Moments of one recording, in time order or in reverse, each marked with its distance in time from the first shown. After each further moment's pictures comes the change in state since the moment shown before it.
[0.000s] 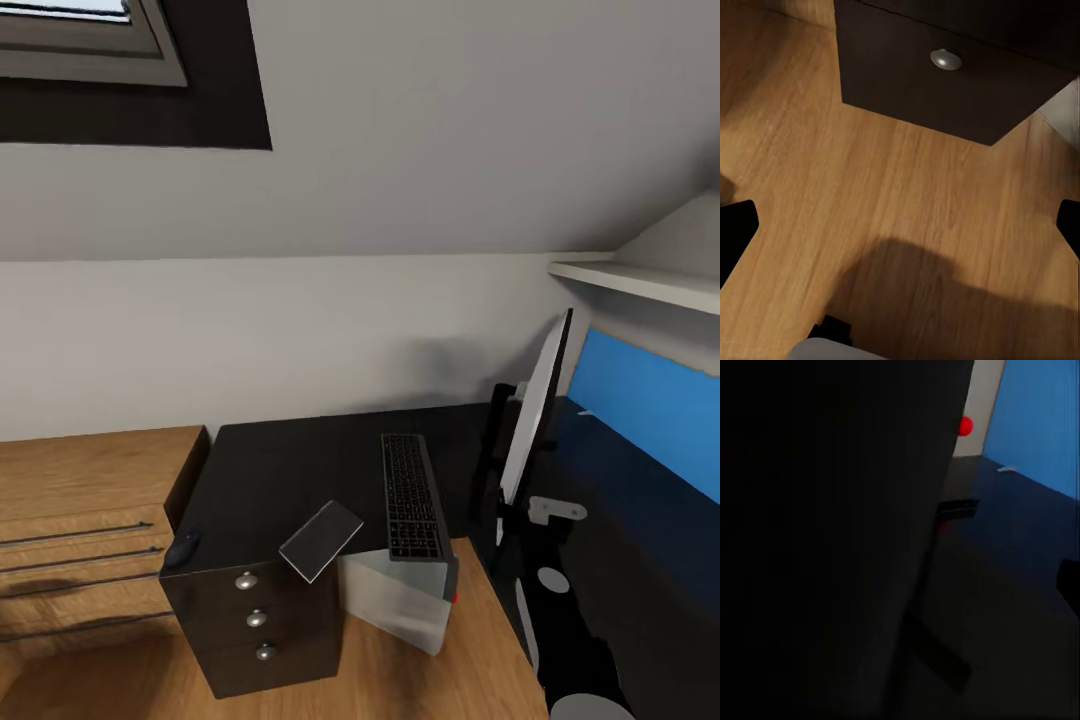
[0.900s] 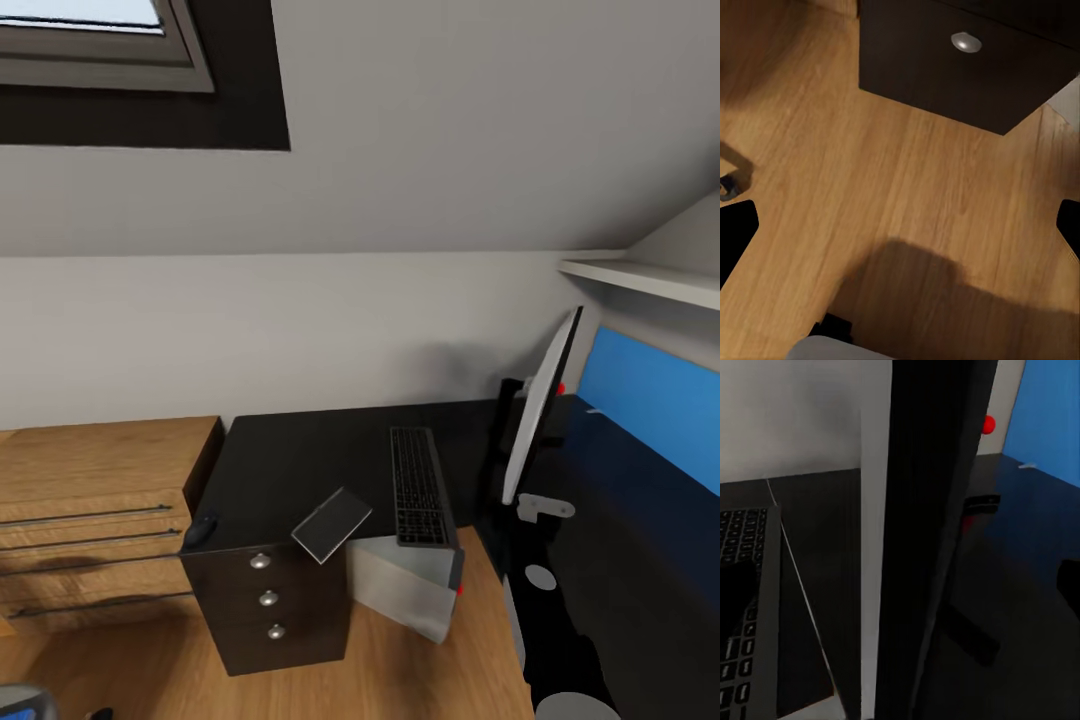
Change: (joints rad) left arm 0.000 0.000 -0.001 0.000 -0.001 0.000 0.000; right arm -0.002 0.045 0.004 -0.017 0.014 0.002 -0.009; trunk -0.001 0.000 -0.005
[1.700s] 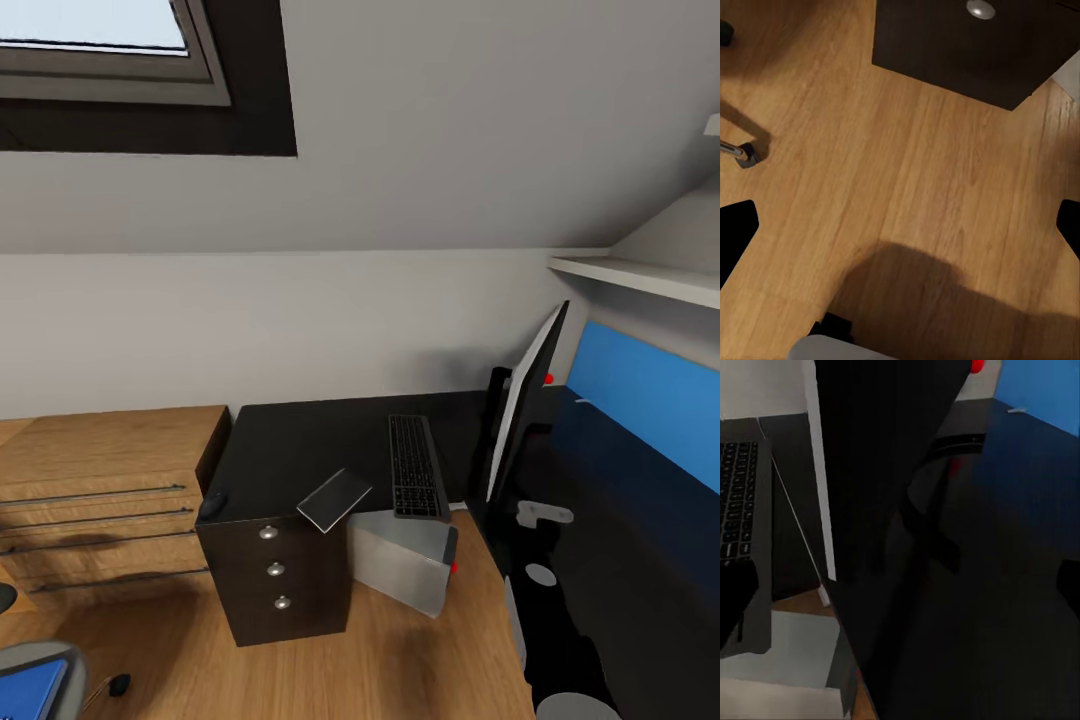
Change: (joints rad) left arm 0.000 0.000 0.001 0.000 0.002 0.002 -0.001; right arm 0.000 0.000 -0.008 -0.001 -0.004 0.126 0.005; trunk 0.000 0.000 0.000
